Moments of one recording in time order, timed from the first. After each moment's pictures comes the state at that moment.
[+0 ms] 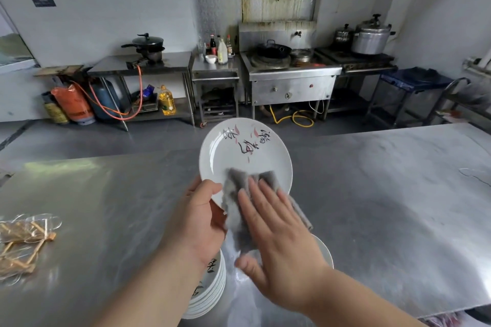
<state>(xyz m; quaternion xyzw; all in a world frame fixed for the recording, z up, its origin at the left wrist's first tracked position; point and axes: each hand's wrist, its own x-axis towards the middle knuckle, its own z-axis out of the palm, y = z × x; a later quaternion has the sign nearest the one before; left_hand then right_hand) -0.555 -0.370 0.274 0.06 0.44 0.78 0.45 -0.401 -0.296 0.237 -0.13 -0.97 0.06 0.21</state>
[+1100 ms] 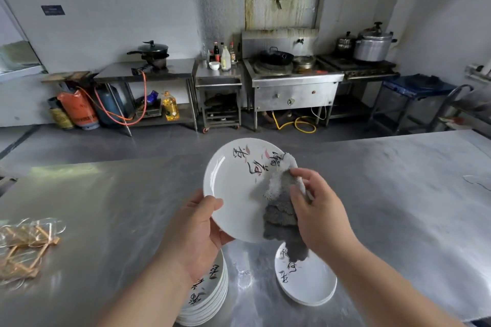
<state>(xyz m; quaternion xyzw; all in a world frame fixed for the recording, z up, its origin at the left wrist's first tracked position) -0.564 -0.386 0.269 0.11 0.49 0.75 0.44 -0.402 -0.244 0.252 -0.39 -0.75 0.39 0.36</state>
